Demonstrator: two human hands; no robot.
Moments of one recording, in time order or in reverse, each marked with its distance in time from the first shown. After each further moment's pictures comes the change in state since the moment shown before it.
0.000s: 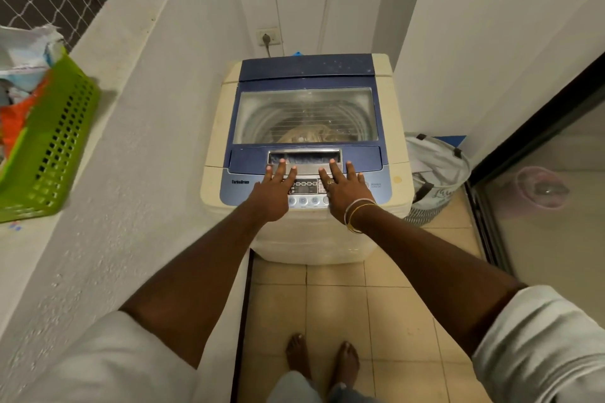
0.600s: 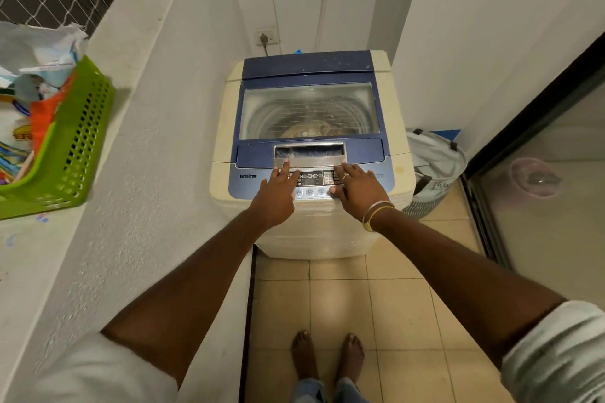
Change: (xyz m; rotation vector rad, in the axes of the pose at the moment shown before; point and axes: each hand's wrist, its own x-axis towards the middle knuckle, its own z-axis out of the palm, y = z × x) left_hand -0.042 0.003 -0.001 -0.107 0.131 0.076; right_hand -0.042 -0.001 -0.013 0.179 0.182 0.003
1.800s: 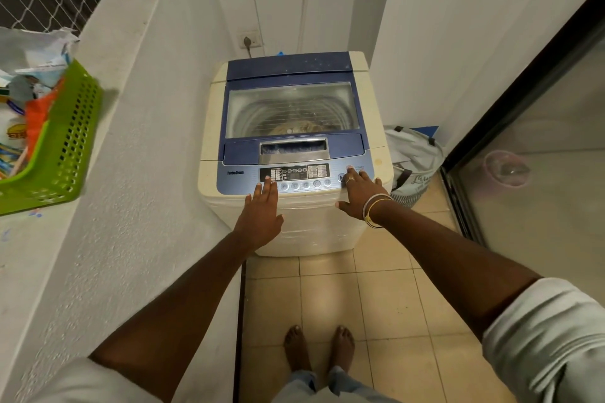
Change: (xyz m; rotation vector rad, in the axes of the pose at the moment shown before) left_hand -0.057 0.015 0.020 0.017 -0.006 -0.083; right_hand -0.040 0.025 -0.008 -0.081 -0.243 0.157
